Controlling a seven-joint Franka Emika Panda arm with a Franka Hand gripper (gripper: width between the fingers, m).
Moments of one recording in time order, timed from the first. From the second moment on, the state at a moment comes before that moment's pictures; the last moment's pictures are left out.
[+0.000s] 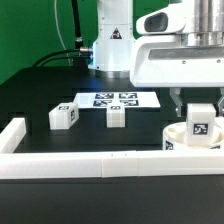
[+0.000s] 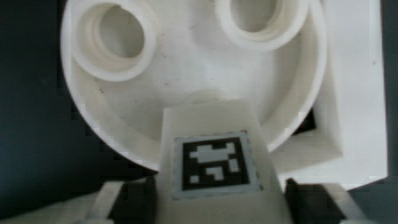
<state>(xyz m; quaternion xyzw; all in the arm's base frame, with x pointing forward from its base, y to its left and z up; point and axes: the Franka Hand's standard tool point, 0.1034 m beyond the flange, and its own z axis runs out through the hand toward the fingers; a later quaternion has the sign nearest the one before) 0.637 0.080 0.071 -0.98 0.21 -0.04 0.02</state>
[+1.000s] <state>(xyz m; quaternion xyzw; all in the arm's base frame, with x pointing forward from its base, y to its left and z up) 0.625 0.060 0.070 -0.75 0.66 -0.03 0.02</state>
